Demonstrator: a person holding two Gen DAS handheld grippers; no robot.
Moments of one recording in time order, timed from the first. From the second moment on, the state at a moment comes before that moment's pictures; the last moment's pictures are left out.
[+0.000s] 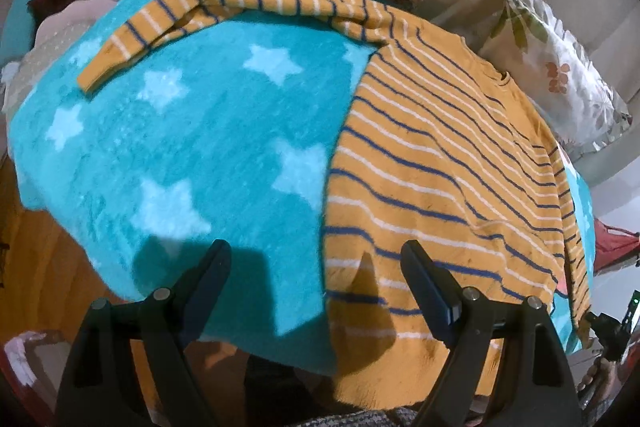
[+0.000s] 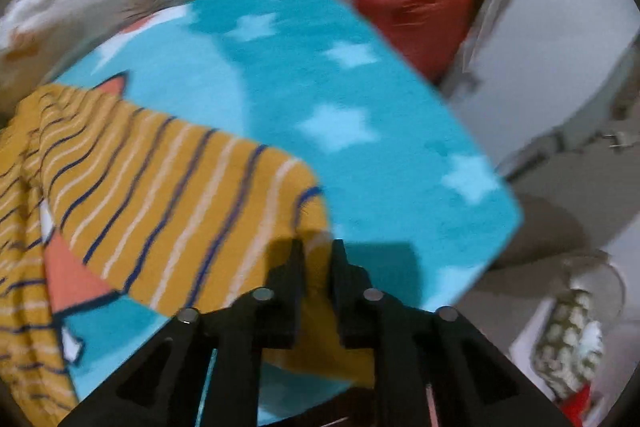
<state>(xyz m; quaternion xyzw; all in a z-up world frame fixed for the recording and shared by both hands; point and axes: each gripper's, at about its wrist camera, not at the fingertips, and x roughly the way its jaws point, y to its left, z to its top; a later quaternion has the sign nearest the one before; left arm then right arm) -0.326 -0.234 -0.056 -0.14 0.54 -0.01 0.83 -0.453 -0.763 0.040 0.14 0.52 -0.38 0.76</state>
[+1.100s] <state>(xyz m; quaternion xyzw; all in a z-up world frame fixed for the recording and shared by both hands) -0.392 -0.247 -0.052 -0.15 0.60 -0.04 0.78 -0.430 -0.580 -0.038 0.22 0.59 0.07 0.77</state>
